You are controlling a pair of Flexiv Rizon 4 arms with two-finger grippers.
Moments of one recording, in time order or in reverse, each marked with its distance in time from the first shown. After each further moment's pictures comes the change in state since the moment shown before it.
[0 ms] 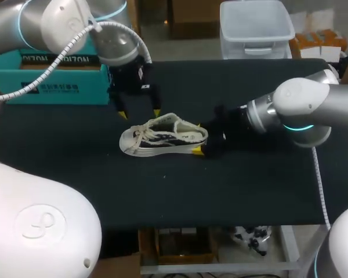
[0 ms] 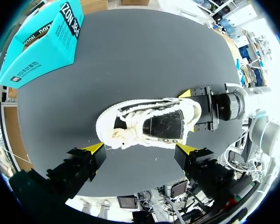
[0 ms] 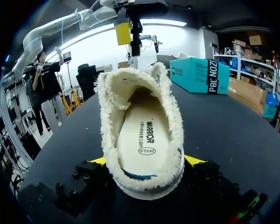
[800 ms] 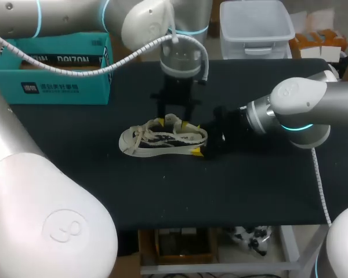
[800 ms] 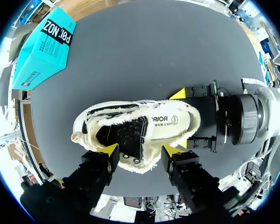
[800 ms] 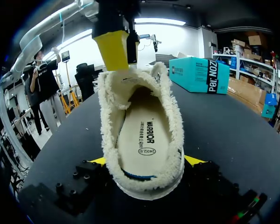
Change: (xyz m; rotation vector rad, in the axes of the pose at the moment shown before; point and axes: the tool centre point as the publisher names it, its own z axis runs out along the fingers) left arm 0.071 -0.012 0.050 -0.028 -0.289 -0.043; right arm 0.004 0.001 0.001 0.007 -0.012 0.001
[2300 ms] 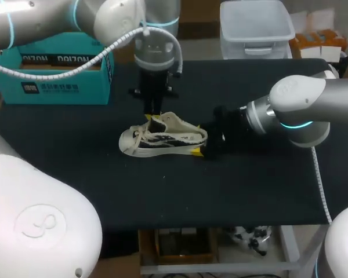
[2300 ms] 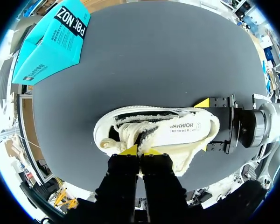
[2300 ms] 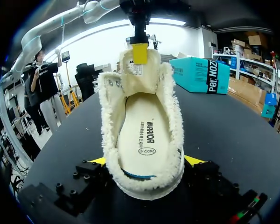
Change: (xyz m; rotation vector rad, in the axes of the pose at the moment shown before) left arm -0.064 -0.010 0.002 -0.012 0.060 -0.033; right arm 0.000 0.000 0.000 0.000 0.001 0.000
